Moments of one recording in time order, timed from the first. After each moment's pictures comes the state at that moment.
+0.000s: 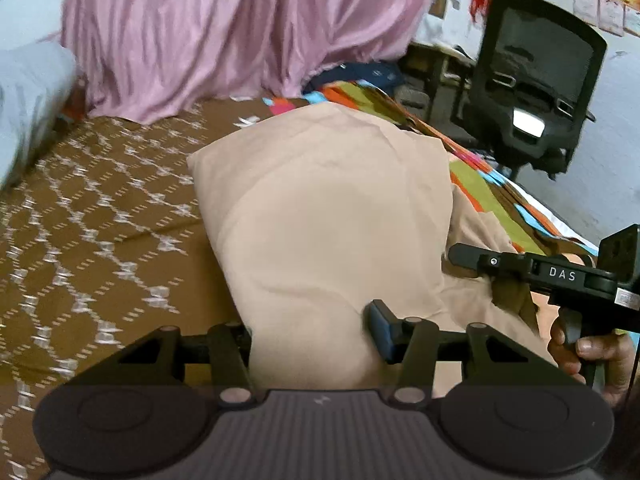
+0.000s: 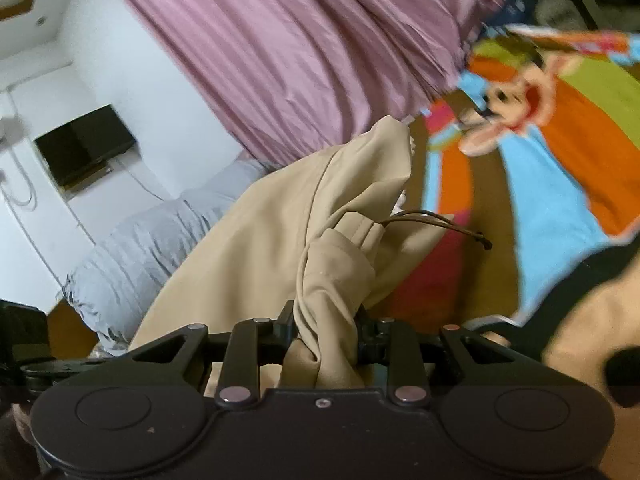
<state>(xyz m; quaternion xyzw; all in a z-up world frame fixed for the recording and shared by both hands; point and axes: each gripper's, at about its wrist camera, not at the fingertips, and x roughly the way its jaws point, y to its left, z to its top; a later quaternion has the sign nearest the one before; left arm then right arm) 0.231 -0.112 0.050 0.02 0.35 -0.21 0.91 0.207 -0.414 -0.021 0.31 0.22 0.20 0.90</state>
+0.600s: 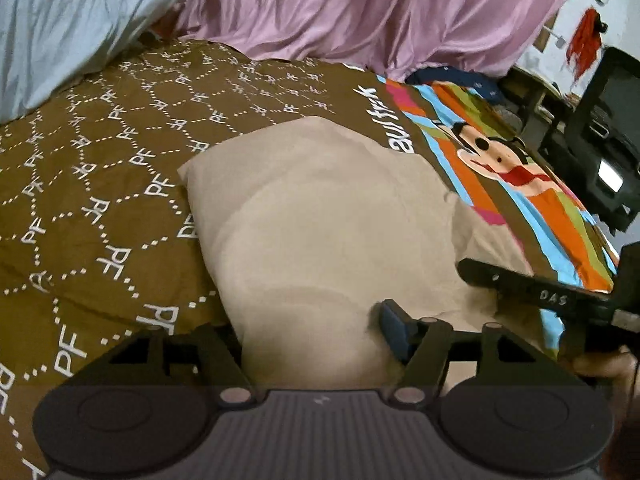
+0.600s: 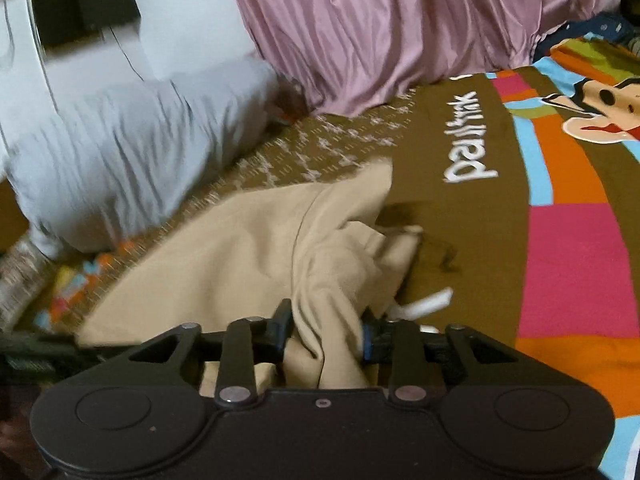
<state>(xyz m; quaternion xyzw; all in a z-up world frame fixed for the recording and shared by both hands) 0.297 0.037 -0.036 -0.08 0.39 -0.14 0.90 0.324 -0.219 -0.051 0.13 0.30 0.19 0.93</state>
